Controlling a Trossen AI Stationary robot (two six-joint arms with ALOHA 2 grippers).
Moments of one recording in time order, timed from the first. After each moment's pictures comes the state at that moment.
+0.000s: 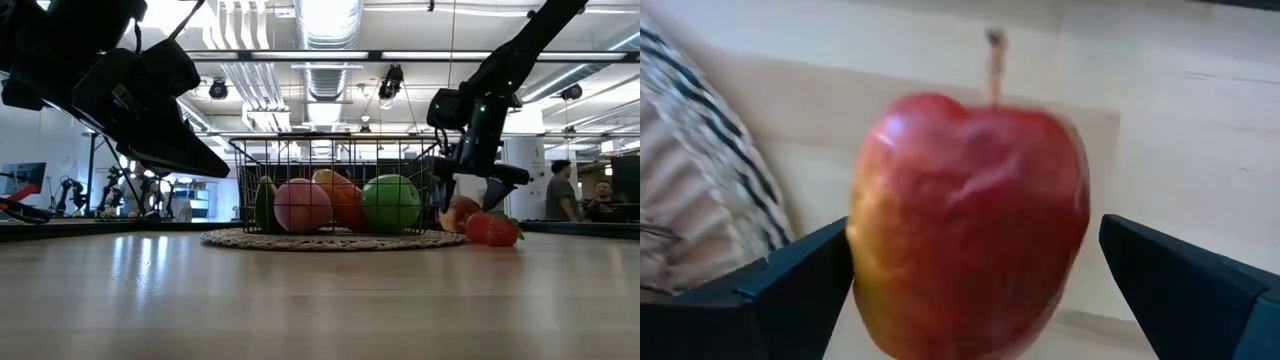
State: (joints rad) left arm -0.31 1.35 0.36 0.52 -0.32 -0.35; right arm -0.81 1.55 0.86 -0.49 0.11 0.57
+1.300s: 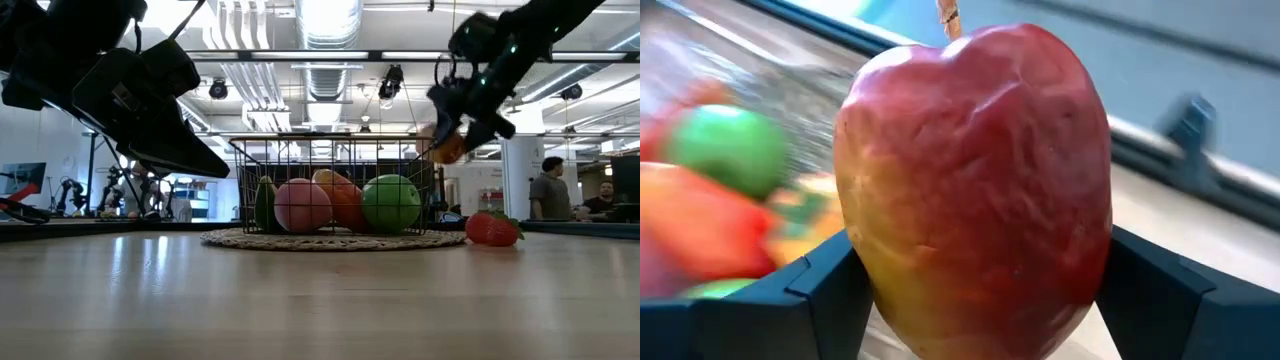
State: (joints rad) left arm -0.31 1.35 0.36 0.52 -0.32 -0.36; right arm -0.66 1.16 0.79 -0.40 0.11 0.34
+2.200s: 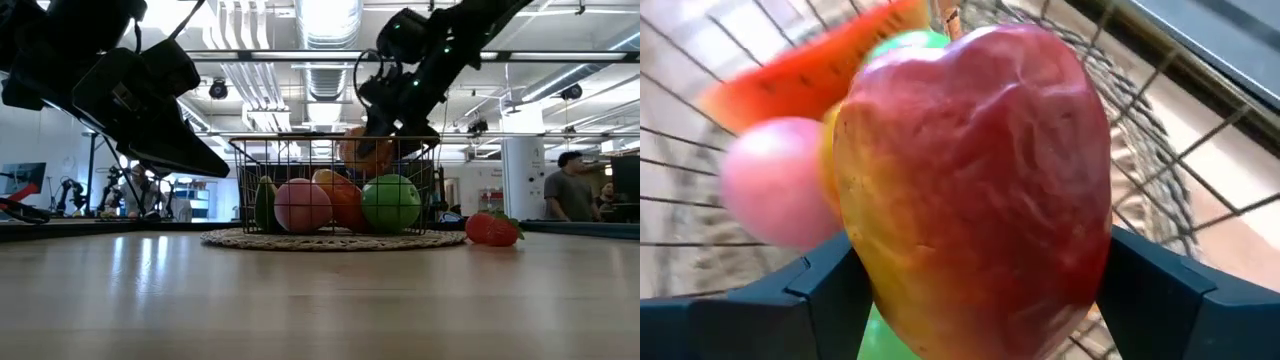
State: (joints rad) left arm -0.31 1.35 0.36 0.52 -0.32 -0.36; right arm -0.34 1.57 1.05 -0.30 0.09 0.32
